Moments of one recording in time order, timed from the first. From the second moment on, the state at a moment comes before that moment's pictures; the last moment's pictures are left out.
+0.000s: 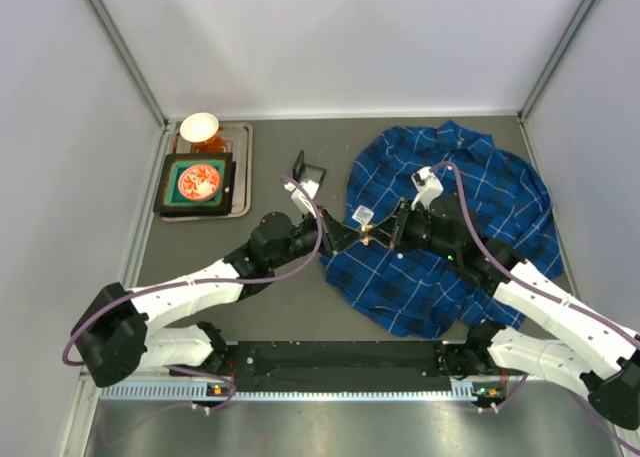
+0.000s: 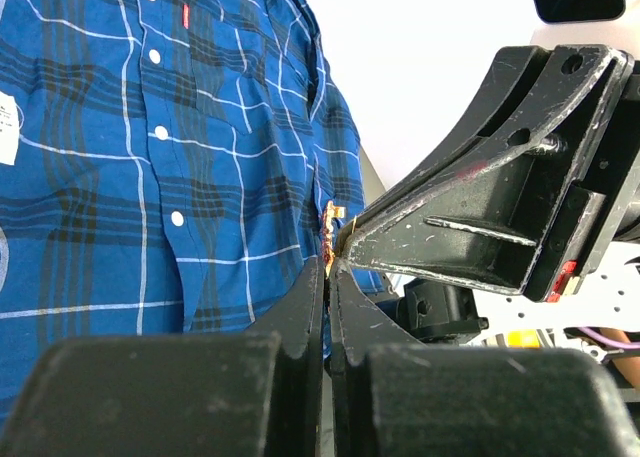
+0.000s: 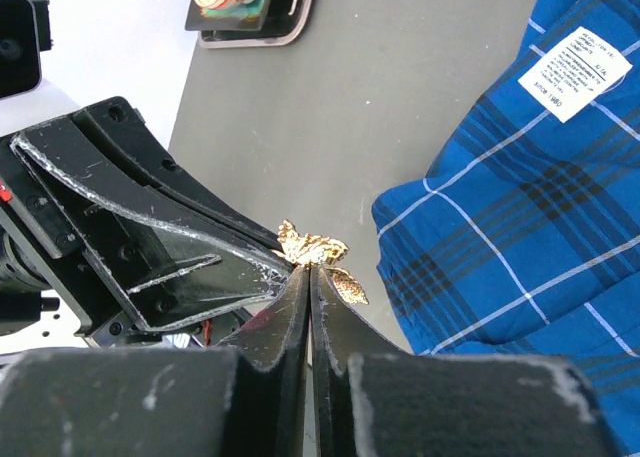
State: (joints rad) left arm -0.86 1.19 0.62 0.49 0.19 -0.87; right arm 0.74 0.91 0.79 -0.27 -0.08 0.76
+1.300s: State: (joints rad) left arm -0.85 1.34 0.58 0.72 0.38 -1.24; right arm 0.78 1.02 1.07 -0.63 -0.02 0.59
